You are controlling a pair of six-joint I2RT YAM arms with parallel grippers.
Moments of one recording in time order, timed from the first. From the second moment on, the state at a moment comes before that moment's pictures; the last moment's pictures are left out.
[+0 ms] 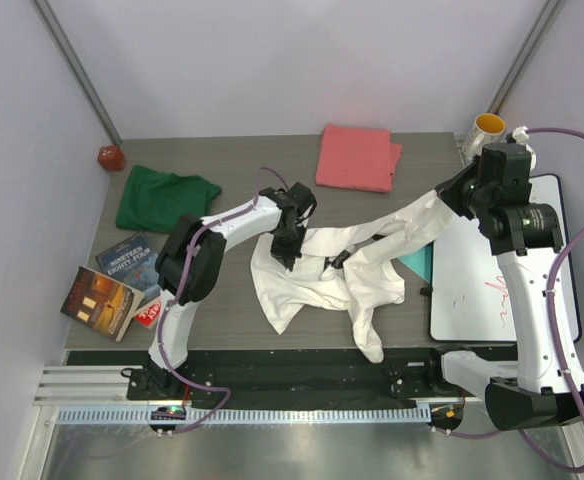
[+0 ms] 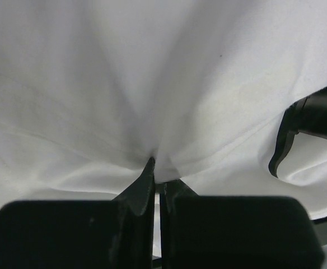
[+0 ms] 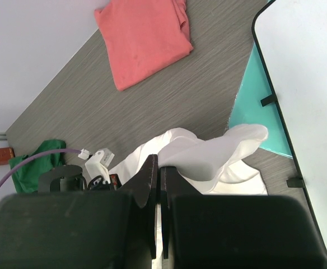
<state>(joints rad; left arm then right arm) -0.68 2.12 1.61 -0.87 0.11 -0.40 0.06 1.11 1.47 -0.92 0.12 0.74</state>
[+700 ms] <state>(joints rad) -0.44 1.72 2.11 -1.02 -0.51 -0.41 -0.07 1.14 1.61 -0.88 0.14 0.65</state>
